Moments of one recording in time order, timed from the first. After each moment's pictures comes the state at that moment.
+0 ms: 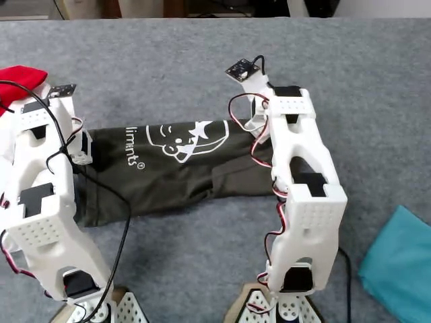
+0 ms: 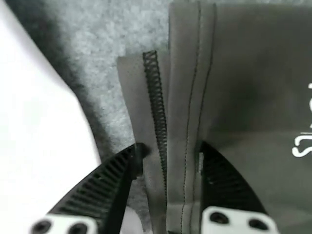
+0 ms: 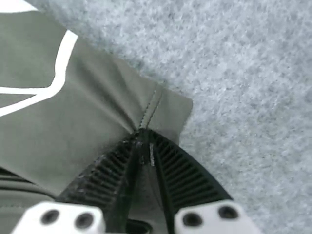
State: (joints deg) left arm -22.3 23.2 0.6 74.0 -21.6; right arm -4.1 32.6 -6.4 58.4 32.7
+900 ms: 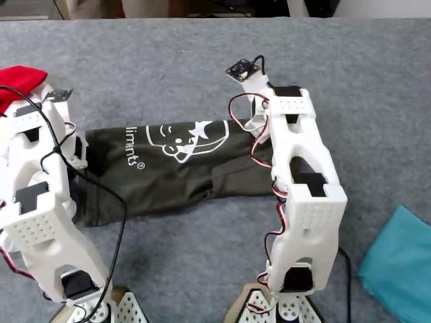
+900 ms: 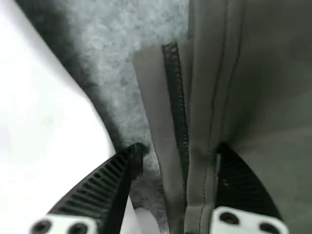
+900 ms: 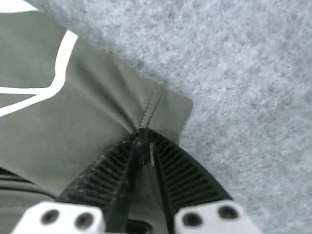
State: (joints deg) left arm -25.0 27.2 -0.9 74.6 -25.9; right arm -4.1 32.6 -6.4 58.4 32.7
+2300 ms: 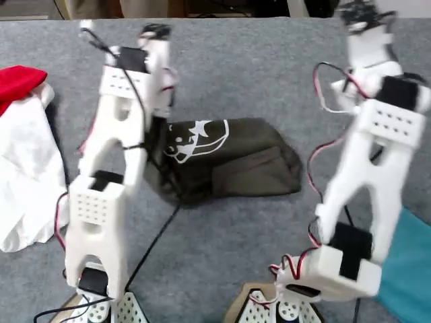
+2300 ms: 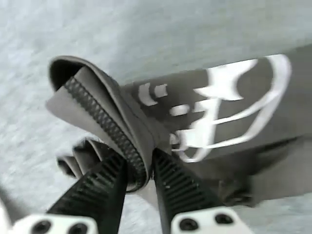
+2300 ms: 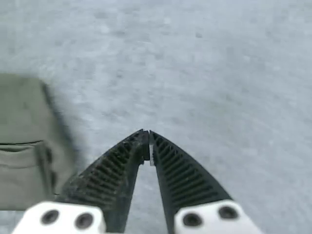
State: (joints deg) left arm 11.4 36.6 -54.6 100.1 -5.1; right arm 18.3 -0.5 -13.8 72.3 28.4
